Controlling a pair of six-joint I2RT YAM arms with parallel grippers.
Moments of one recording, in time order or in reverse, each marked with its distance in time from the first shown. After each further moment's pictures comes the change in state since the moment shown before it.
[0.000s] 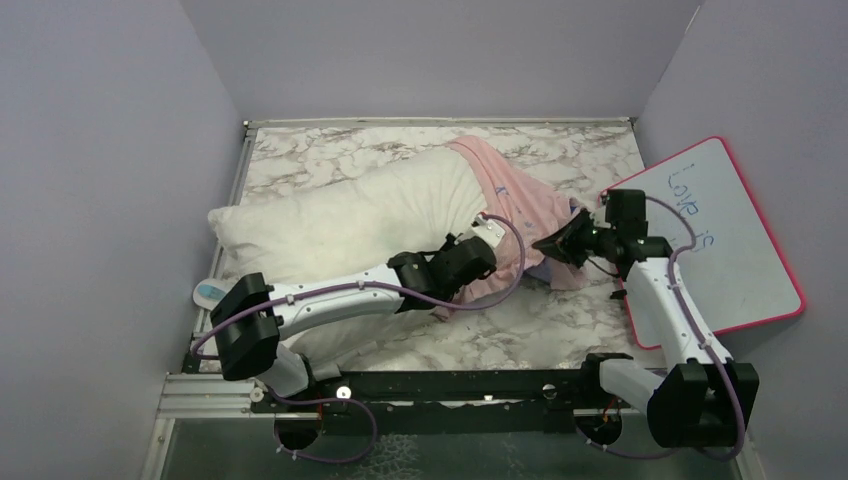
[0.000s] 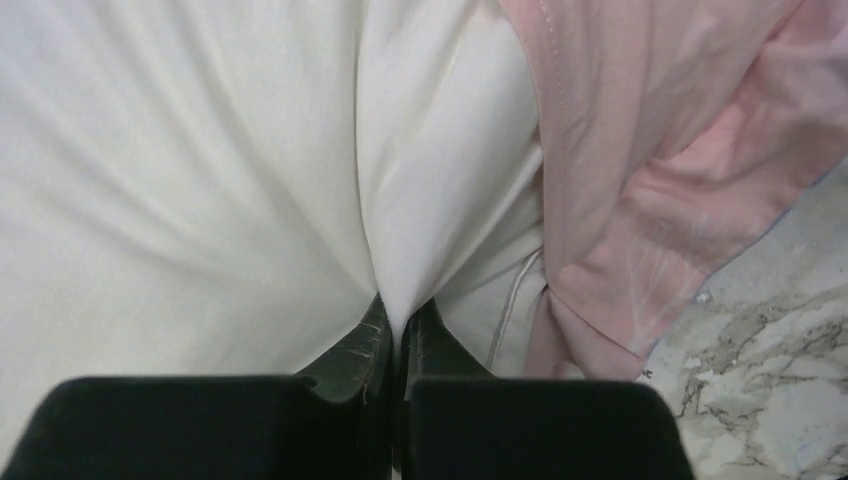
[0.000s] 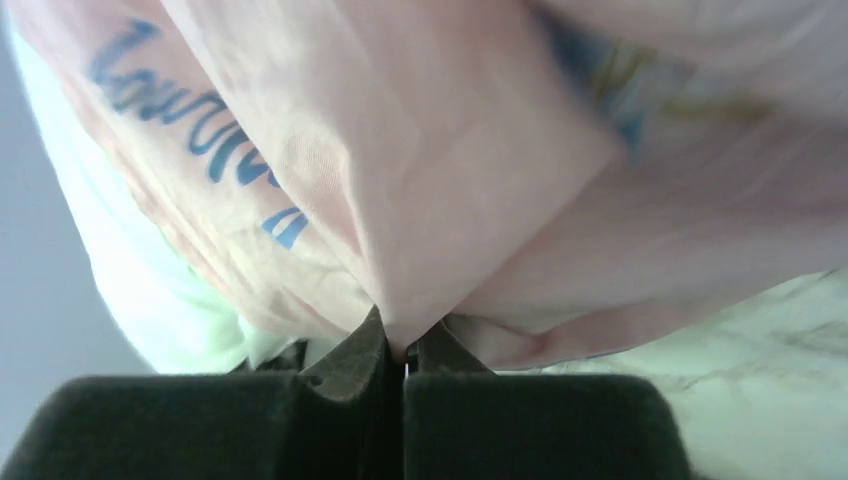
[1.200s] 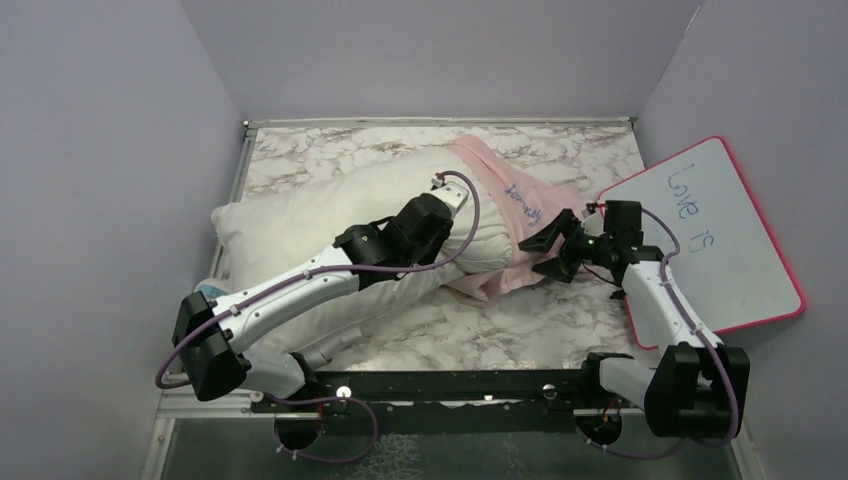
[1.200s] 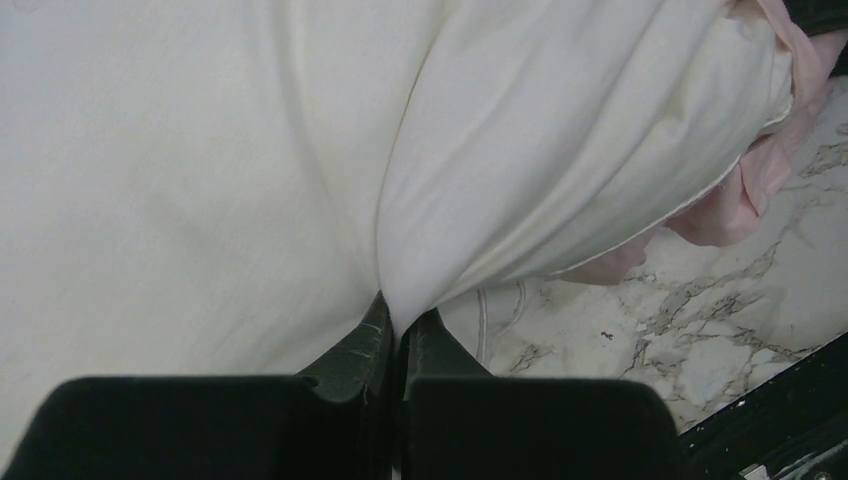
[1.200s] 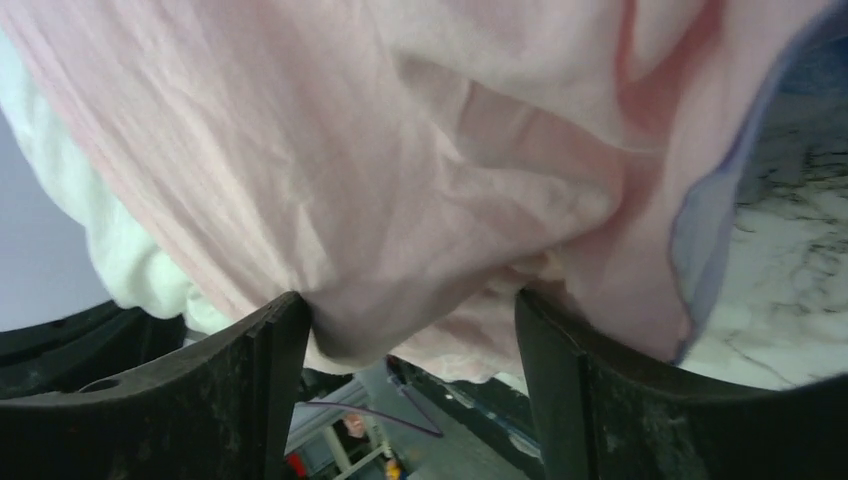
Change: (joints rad) left arm 0.221 -0.196 0.050 -0.099 0.270 -0.037; right arm -0.024 0.035 -0.047 0.074 -0.181 -0.140
